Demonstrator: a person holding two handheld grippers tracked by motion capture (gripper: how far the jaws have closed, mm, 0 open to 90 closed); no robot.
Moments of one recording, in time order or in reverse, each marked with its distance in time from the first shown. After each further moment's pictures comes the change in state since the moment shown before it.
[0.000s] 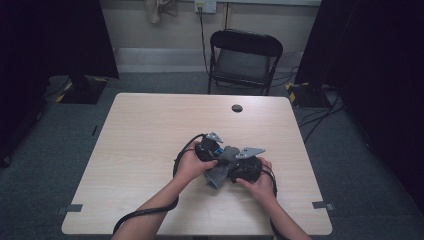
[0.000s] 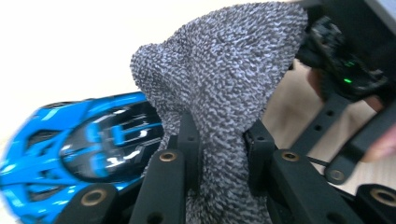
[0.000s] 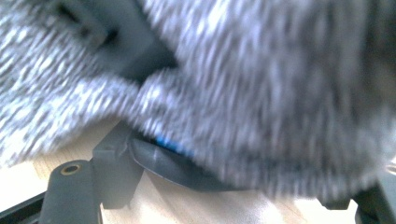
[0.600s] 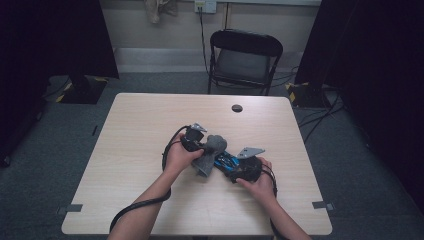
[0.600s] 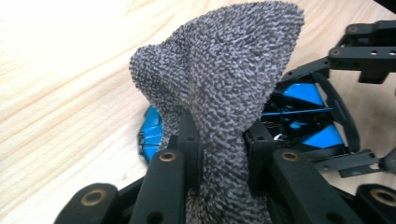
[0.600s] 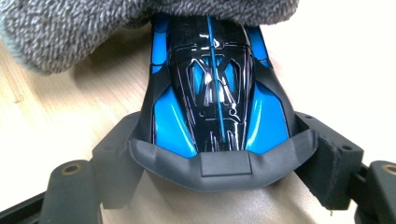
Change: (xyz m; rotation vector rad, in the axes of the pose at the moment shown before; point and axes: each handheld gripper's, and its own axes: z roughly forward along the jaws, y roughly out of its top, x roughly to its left) left arm 0.045 -0.009 -0.021 -0.032 0.137 -0.095; right arm 0.000 0.000 0.000 0.000 0.000 0.000
